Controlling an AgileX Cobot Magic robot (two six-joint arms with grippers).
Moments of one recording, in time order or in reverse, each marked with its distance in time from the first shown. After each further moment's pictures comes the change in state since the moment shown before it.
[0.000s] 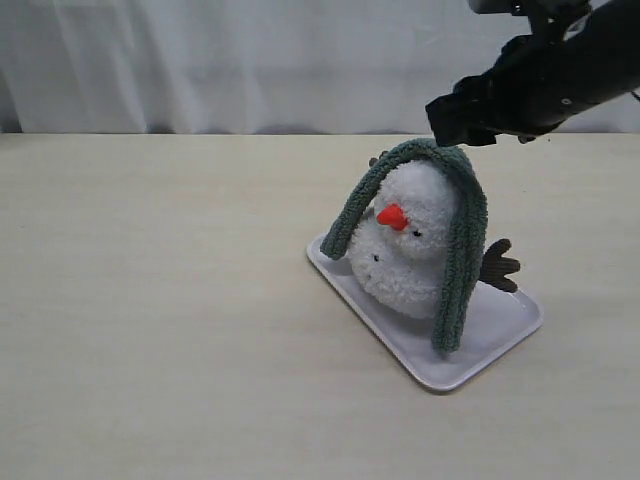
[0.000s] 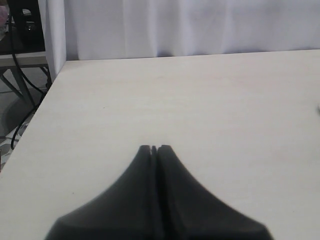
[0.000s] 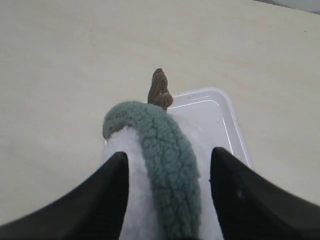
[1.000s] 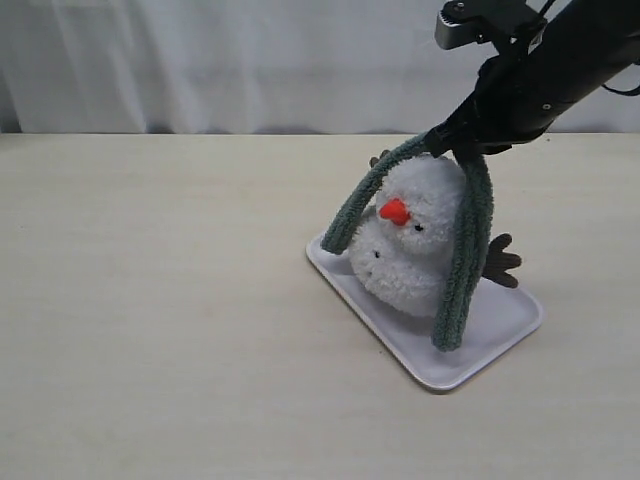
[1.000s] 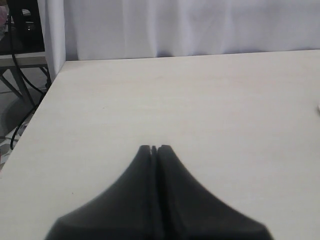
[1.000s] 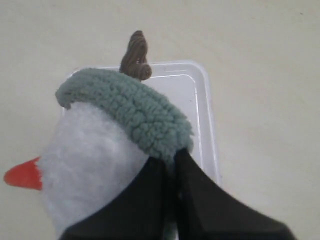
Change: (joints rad) left arm 0.000 0.000 0.000 0.000 0.000 0.000; right arm 0.000 0.120 -0.114 -0.148 0.127 -0.053
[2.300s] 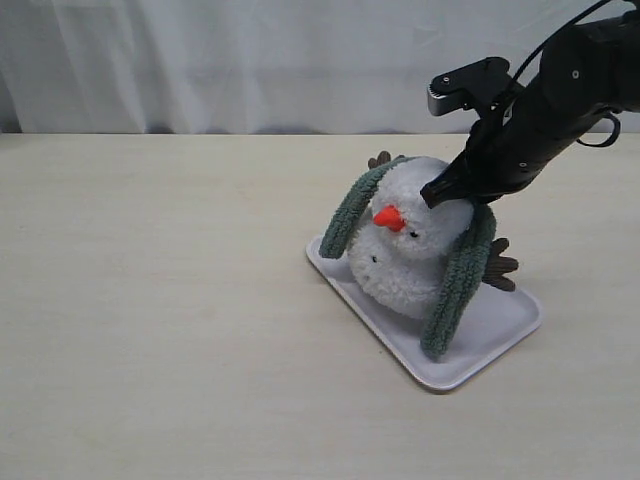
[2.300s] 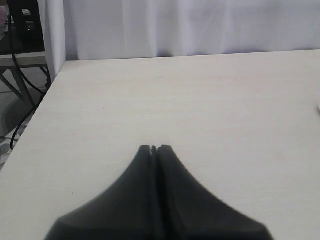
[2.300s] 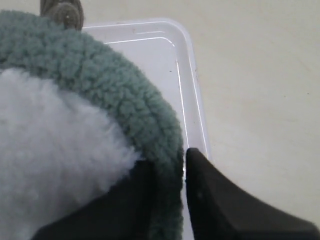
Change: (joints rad) left arm 0.000 0.000 0.000 0.000 0.000 0.000; right arm 0.000 0.105 0.100 -0.138 -0.137 0.118
